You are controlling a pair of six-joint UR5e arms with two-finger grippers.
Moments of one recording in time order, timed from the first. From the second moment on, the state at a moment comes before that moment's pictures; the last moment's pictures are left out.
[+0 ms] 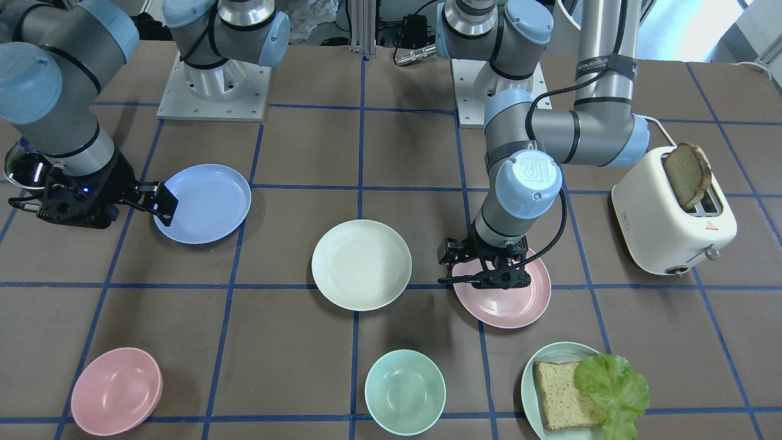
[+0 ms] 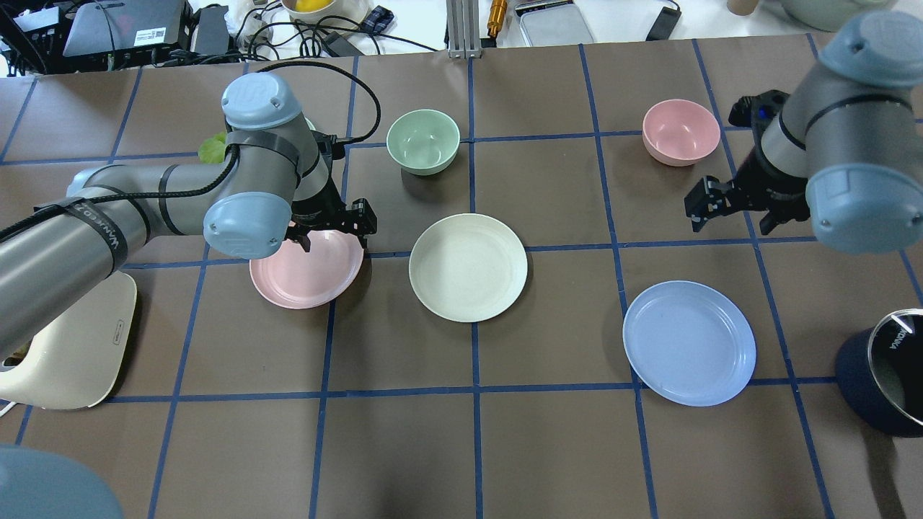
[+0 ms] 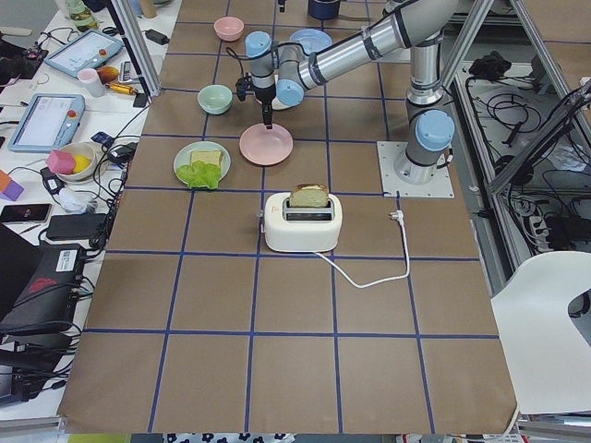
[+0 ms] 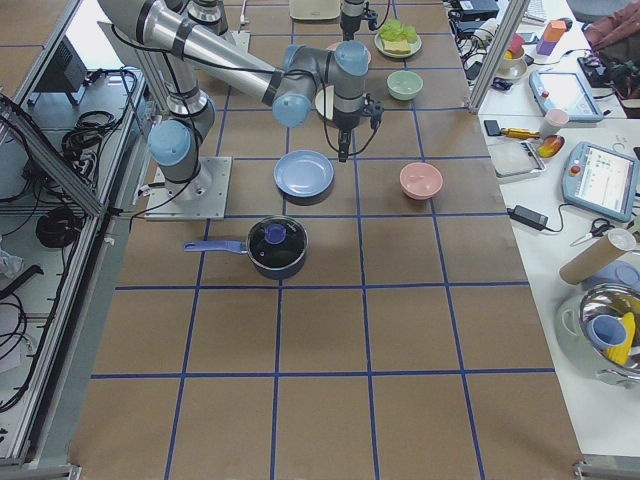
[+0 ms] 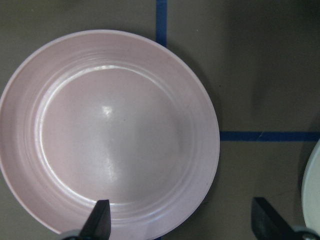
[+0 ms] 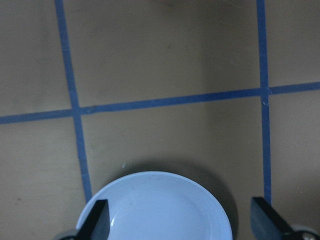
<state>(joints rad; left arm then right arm) -1.62 -1.92 -1.85 -1.01 1.57 -0.09 1.29 -1.52 2.01 -2.06 -1.57 -0.18</state>
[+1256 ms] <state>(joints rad) -1.69 -2.00 -1.83 -0.86 1.62 -0.09 1.07 -1.53 2.33 -2.31 -1.56 -0.47</state>
